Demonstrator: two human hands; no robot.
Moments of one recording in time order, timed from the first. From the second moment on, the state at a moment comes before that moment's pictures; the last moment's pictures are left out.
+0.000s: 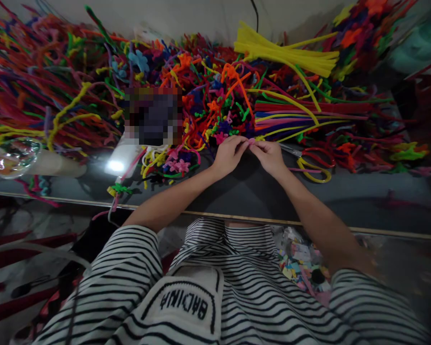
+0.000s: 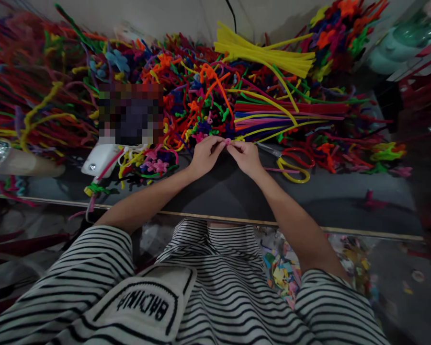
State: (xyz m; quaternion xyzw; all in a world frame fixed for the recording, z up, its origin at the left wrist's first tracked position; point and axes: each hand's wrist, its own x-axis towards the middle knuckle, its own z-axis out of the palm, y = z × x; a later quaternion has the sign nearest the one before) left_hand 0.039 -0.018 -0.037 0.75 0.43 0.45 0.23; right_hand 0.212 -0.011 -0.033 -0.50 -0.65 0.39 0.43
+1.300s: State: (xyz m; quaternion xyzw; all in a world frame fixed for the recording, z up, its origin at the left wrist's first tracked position) left_hand 0.033 0.004 -0.043 0.67 0.33 0.44 0.50; right_hand 0.210 -0.013 -0.027 -0.47 -0.60 0.39 0.52
